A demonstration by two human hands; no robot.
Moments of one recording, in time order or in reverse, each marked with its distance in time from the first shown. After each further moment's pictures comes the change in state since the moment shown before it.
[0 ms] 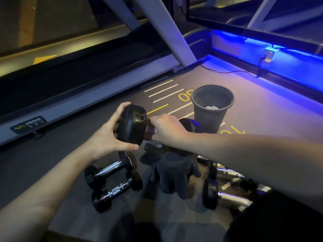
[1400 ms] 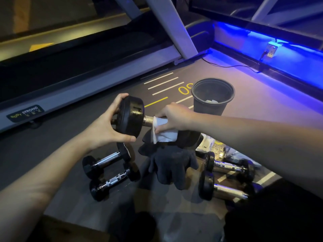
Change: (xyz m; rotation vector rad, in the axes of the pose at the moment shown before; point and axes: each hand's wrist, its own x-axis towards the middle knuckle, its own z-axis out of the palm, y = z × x) left_hand -0.001 -0.009 -0.002 -0.029 -0.012 -0.008; right_hand 0.001 0.036 -0.015 -0.001 -0.246 -0.026
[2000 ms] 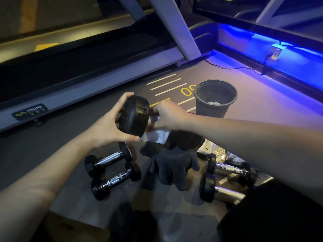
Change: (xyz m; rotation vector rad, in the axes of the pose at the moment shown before) left_hand 0.000 0.006 0.002 0.062 0.001 0.020; right_hand 0.015 -0.027 -0.002 0.145 0.100 0.020
